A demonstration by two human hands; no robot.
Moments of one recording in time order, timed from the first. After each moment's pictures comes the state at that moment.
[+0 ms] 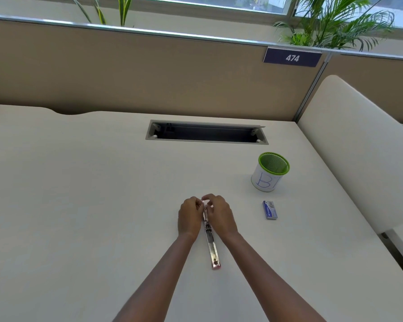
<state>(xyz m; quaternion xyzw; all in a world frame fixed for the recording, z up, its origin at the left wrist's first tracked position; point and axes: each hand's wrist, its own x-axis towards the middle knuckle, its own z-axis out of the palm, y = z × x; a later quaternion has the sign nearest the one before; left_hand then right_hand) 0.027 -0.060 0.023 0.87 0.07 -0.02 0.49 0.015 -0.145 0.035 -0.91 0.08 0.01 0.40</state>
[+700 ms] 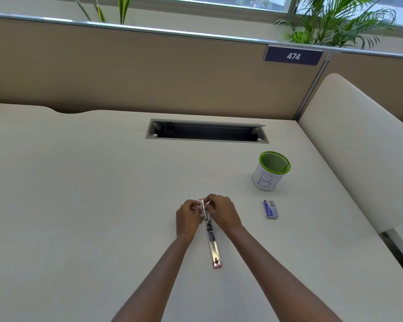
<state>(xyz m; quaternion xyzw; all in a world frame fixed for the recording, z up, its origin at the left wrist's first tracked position) 0.027 -0.053 0.010 0.78 0.12 -0.06 0.61 0.026 -0.155 0.038 -0.94 0.03 0.02 0.34</state>
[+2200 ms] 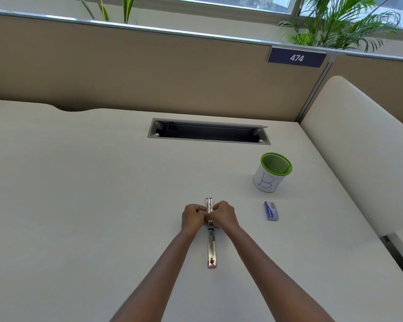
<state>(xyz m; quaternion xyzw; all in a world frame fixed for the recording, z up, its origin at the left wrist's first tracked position) 0.027 -0.060 0.022 0.75 0.13 -0.16 0.62 0.028 -0.150 0.034 -0.86 0.21 0.14 0.45</state>
